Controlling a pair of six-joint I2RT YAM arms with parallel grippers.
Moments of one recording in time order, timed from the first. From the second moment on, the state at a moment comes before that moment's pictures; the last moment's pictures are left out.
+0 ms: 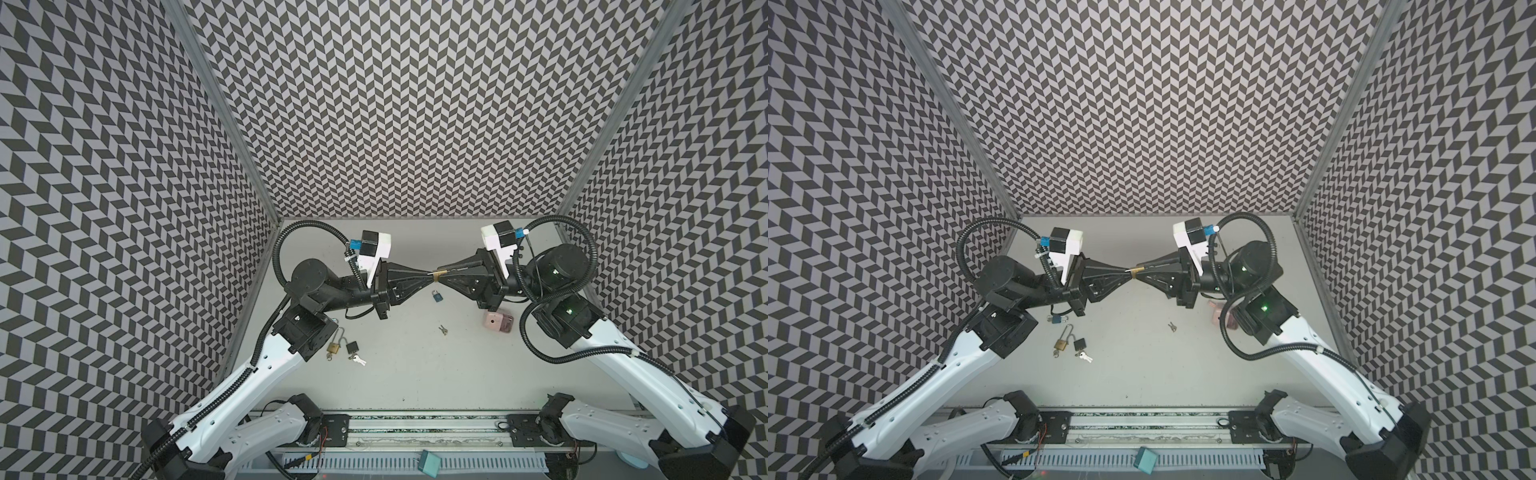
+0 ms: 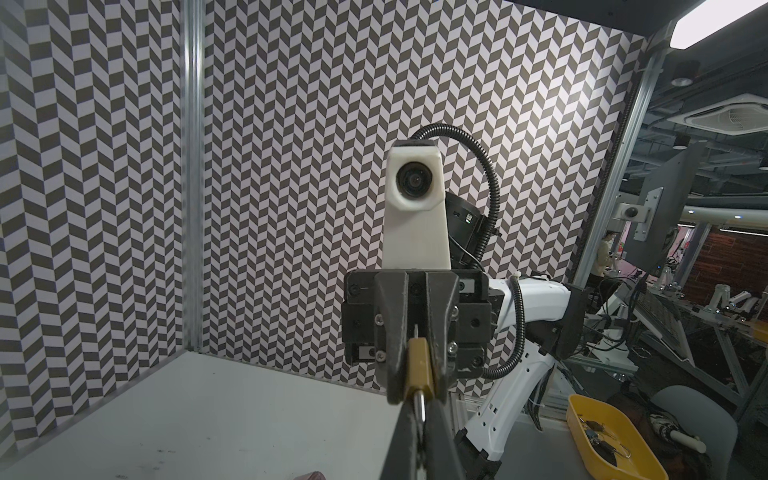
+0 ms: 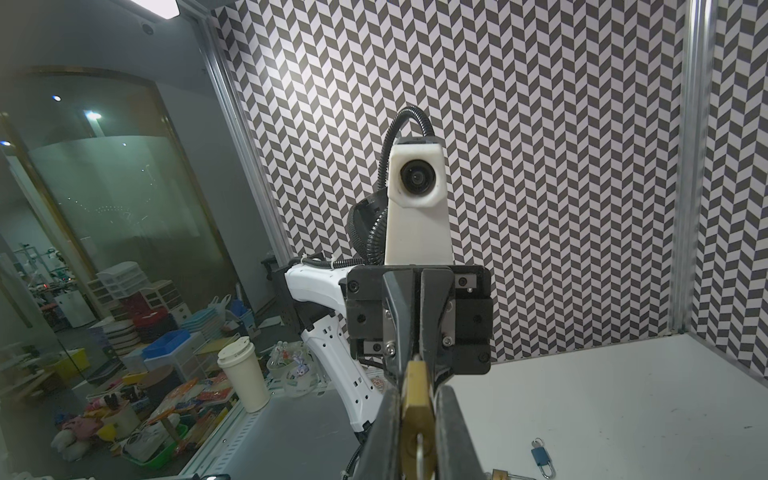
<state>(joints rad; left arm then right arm) -0.69 1.00 1.00 0.30 0.81 -0.41 0.65 1.09 1.09 0.29 -0.92 0.43</state>
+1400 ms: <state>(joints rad) -0.59 0.99 1.08 -0.05 0.90 -0.21 0.60 1.02 1.15 -0.15 -0.85 0.22</state>
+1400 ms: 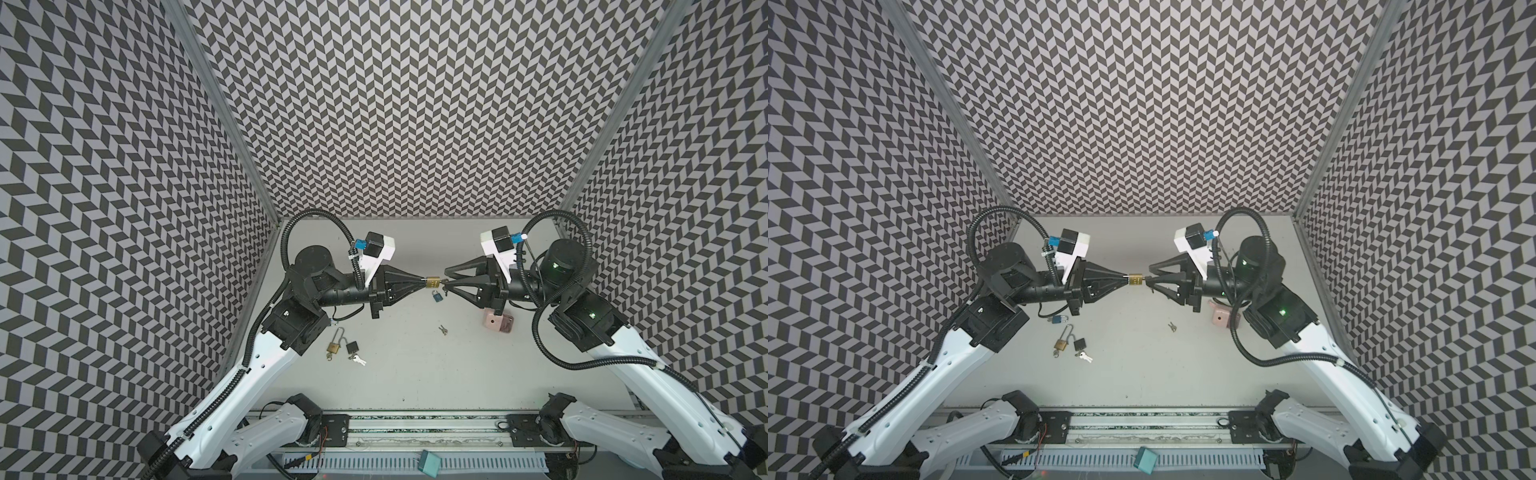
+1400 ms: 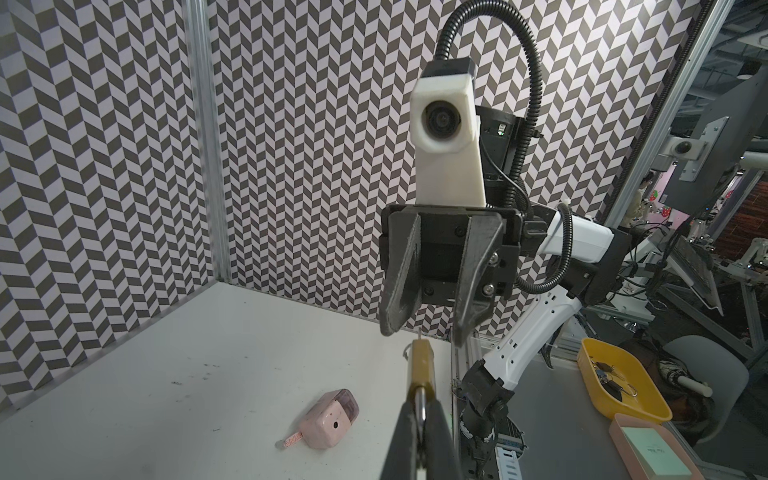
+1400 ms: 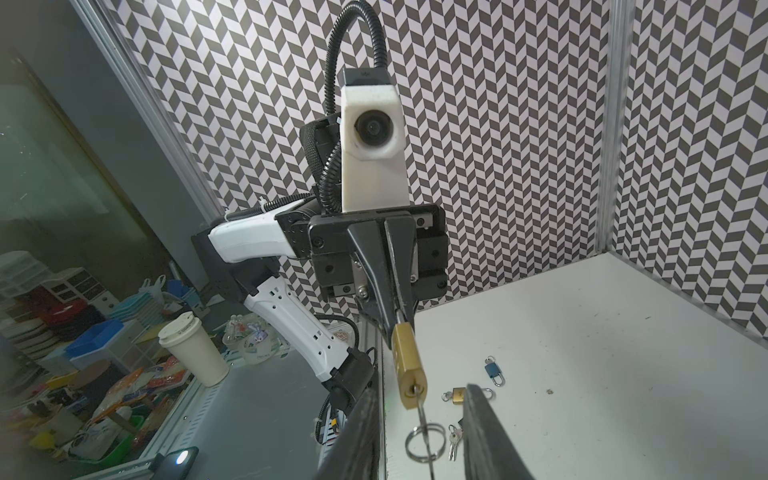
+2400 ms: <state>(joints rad) -0.57 0.98 1.08 -0.05 0.91 -0.22 0.58 0.99 1.13 -0.13 -0.86 0.22</state>
